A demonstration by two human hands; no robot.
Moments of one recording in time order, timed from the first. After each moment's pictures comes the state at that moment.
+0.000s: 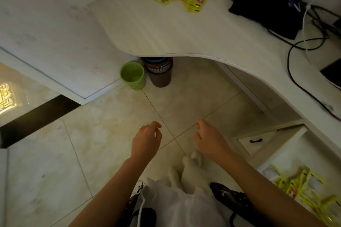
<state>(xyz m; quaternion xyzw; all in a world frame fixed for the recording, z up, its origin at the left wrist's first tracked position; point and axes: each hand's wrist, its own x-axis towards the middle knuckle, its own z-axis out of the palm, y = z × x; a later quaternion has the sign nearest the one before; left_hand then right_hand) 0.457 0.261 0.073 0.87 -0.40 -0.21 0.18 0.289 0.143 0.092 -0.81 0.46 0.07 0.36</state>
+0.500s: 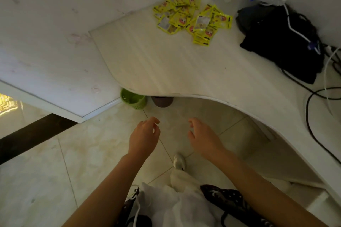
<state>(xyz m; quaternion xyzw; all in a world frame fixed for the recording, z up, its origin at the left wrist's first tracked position) 0.579 0.102 0.089 0.88 -0.39 -0.18 0.19 0.424 -0.012 0.107 -0.84 0.42 0.06 0.34</state>
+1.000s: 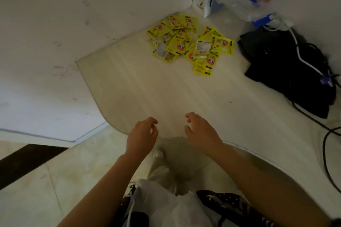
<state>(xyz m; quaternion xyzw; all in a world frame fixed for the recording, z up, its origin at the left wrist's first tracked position) 0.701 -0.034 0.086 0.87 -0.41 -0.21 0.21 0.546 -0.152 0.114 -0.84 0.43 0.04 0.33</state>
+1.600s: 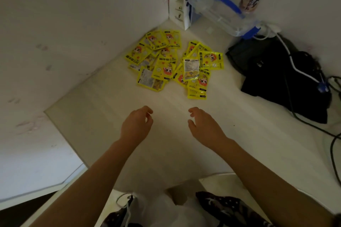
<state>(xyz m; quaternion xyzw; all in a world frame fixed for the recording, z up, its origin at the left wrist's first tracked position) 0.833 -0.200 0.084 0.82 -0.49 -0.26 0.17 0.621 -0.273 0.109 -0.79 0.52 0.01 0.32</state>
